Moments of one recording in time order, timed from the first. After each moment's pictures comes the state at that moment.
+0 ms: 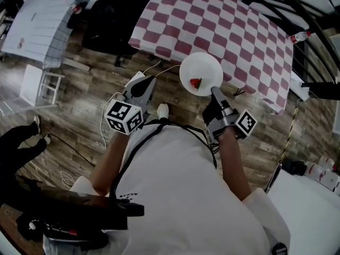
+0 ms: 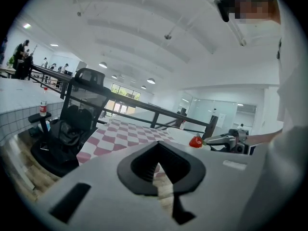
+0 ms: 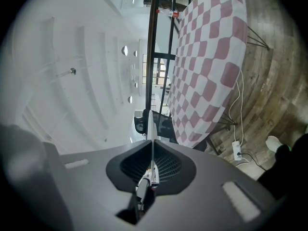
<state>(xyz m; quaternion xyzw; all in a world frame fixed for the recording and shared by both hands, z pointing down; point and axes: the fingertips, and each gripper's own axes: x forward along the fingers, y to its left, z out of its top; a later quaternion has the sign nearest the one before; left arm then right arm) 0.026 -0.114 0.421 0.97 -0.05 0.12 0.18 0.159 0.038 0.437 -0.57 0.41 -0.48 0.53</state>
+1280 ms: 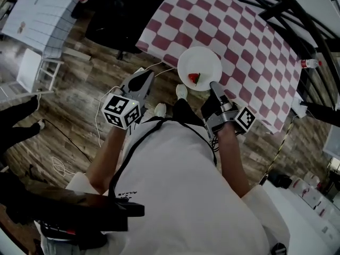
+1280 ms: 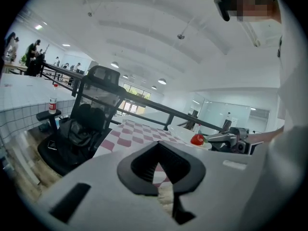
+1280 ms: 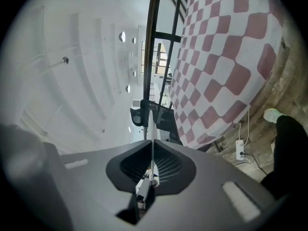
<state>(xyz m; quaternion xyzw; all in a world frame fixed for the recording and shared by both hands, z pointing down) 0.058 -0.218 0.438 0.96 -0.11 0.12 0.21 0.208 -0.083 0.444 -0.55 0.44 -0.52 0.48</state>
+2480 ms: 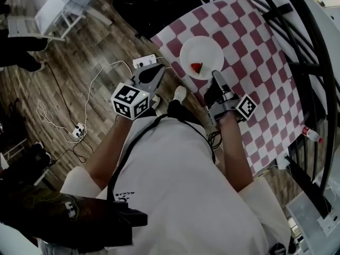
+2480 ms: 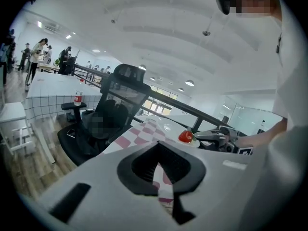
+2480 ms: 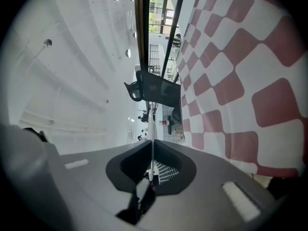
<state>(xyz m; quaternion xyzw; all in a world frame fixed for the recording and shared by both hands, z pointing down) 0.124 -0.272 0.485 0.92 -0.28 0.13 0.26 0.293 -0.238 0.499 -0.40 0.57 -0.62 0.37</state>
